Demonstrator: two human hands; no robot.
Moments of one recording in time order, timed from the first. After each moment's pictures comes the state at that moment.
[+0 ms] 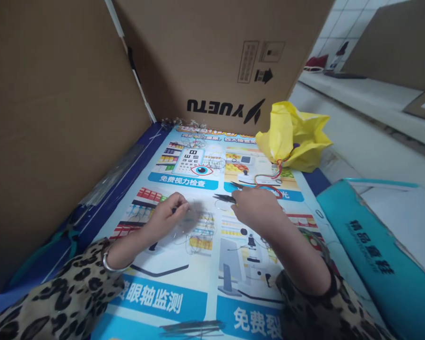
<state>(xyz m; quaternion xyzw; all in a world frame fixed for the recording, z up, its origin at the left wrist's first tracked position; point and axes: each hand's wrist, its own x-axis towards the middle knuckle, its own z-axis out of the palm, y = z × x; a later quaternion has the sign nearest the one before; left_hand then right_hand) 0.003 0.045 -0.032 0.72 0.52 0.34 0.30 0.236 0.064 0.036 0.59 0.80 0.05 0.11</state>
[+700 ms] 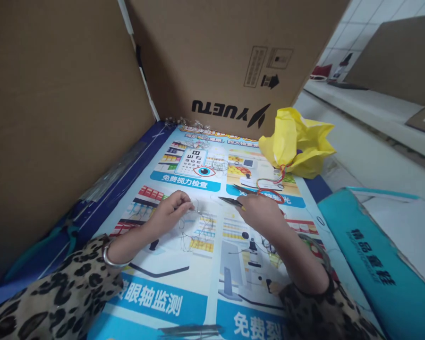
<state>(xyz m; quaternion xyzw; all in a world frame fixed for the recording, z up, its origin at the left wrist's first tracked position) 0.003 0.052 -0.036 0.69 0.50 0.38 0.36 0.252 0.072 0.005 0.58 0.81 0.02 0.06</state>
